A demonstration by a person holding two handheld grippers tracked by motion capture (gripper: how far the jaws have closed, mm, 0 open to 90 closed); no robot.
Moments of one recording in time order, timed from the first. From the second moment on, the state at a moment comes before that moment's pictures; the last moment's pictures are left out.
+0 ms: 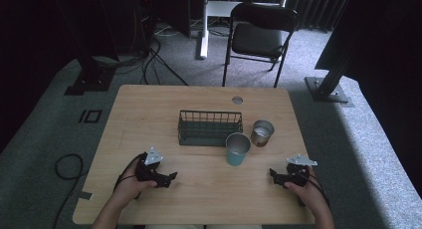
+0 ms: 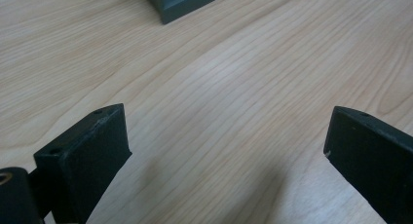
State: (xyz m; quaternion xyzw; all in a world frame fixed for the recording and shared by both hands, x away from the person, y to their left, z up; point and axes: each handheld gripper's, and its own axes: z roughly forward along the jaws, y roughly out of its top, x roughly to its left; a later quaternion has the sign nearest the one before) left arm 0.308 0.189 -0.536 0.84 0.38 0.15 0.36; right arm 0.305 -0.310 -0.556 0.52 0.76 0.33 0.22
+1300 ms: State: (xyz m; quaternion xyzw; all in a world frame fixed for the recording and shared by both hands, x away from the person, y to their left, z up) left arm 0.321 0.122 -0.530 0.84 0.33 0.10 0.41; right arm 0.305 -0.310 -0.556 0.52 0.76 0.33 0.22
